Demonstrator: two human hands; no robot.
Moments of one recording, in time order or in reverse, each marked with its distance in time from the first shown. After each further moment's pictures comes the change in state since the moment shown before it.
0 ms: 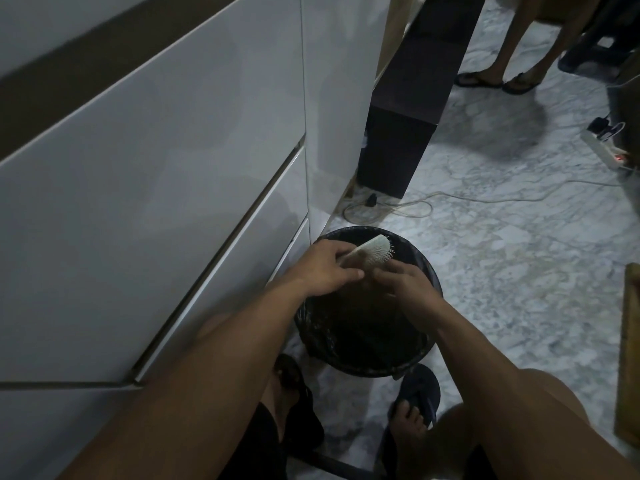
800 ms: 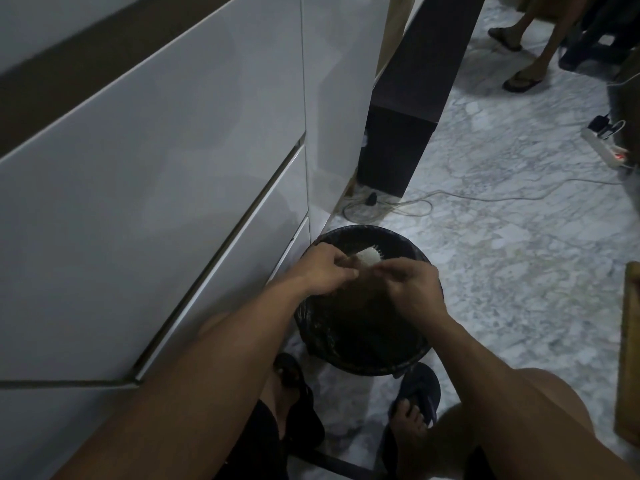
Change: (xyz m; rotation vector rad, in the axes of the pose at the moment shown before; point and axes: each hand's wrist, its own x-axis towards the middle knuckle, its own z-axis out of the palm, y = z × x) left_hand 0.006 -0.007 0.002 0.011 -0.061 -0.163; right_hand -0.005 0.008 0.001 -0.558 0.351 -0.372
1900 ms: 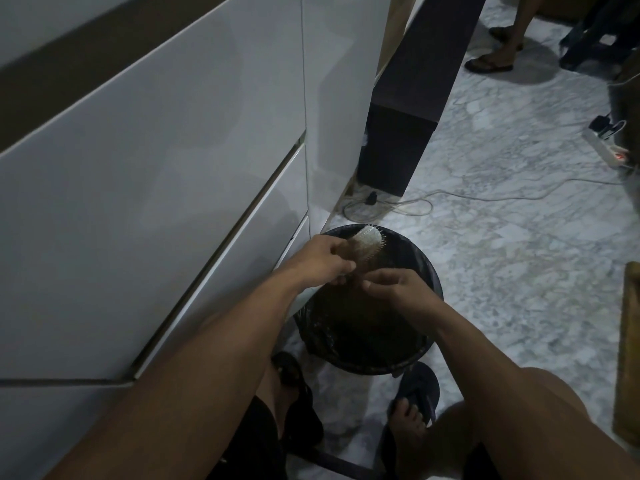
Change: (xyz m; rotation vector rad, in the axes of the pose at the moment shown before) left_hand -0.008 0.012 -0.008 -0.256 -0.026 0.007; right_hand 0.003 0.001 0.001 0.420 -0.416 0.343
